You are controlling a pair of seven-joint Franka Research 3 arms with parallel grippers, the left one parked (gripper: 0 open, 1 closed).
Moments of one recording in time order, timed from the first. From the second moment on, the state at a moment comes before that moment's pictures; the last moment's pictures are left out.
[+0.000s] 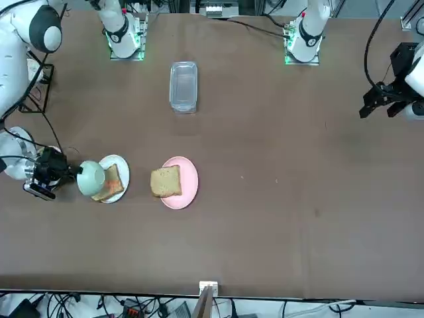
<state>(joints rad) -0.37 1.01 -0.19 -1.37 1.51 1.07 -0.94</state>
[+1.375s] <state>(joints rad) -0.20 0.94 -0.26 -0.96 0.65 1.63 -0.83</state>
